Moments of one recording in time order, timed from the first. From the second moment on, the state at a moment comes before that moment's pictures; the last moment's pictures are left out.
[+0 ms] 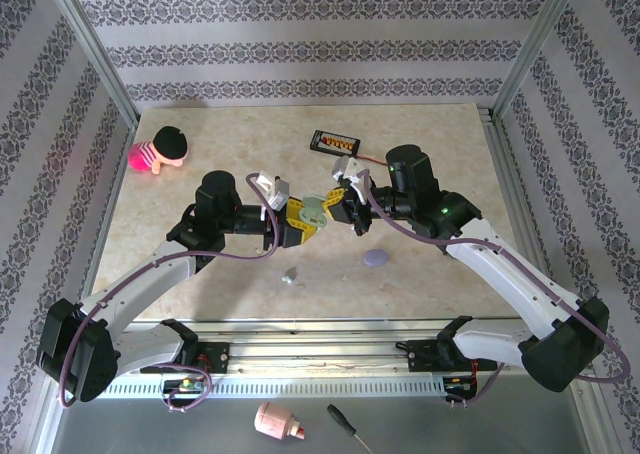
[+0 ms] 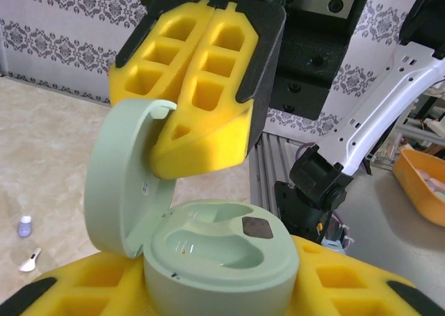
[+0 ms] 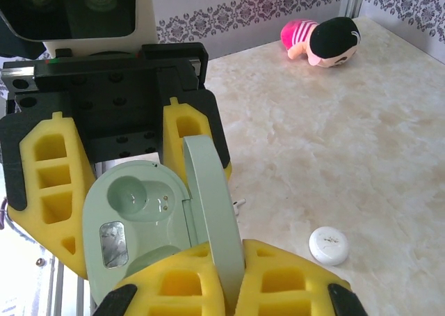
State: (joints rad) left arm -0.49 1.15 0.77 0.17 0.98 -0.07; right arm 0.60 1.19 1.12 -0.44 -0.65 -0.19
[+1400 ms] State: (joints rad) left arm -0.45 1.20 0.69 0.40 0.89 -0.07; right arm 0.21 1.12 0.83 -0.18 -0.55 0.42
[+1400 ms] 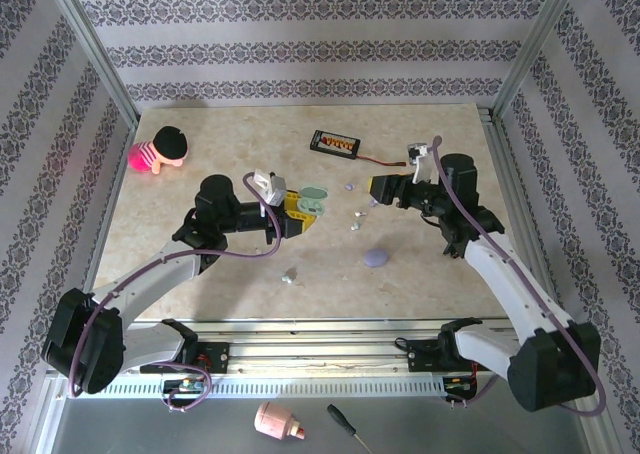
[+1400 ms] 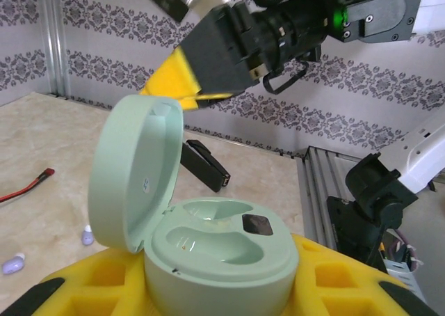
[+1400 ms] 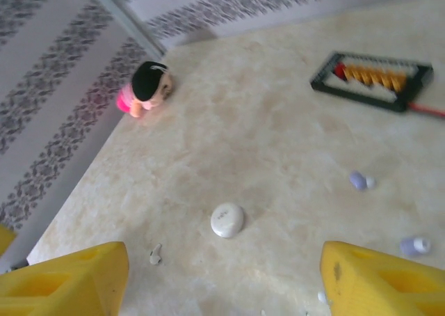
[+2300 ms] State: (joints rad) left arm -0.44 1.25 0.67 0.51 0.87 -0.09; right arm 0.29 1.70 0.84 -0.14 -0.48 0.67
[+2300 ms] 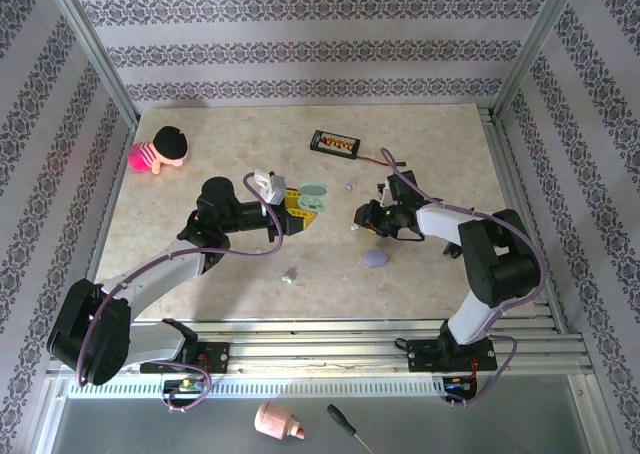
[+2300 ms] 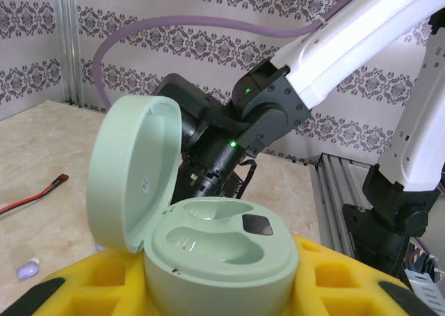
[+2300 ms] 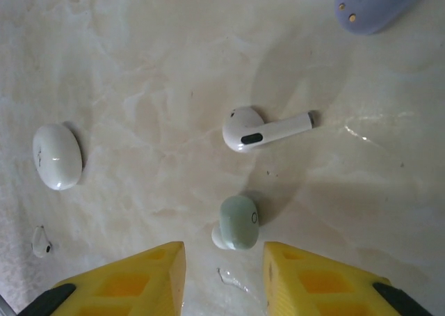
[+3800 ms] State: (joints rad) left arm -0.44 1.21 0.66 0.50 0.87 -0.09; right arm 0.29 1.82 0.86 0.00 -0.58 0.71
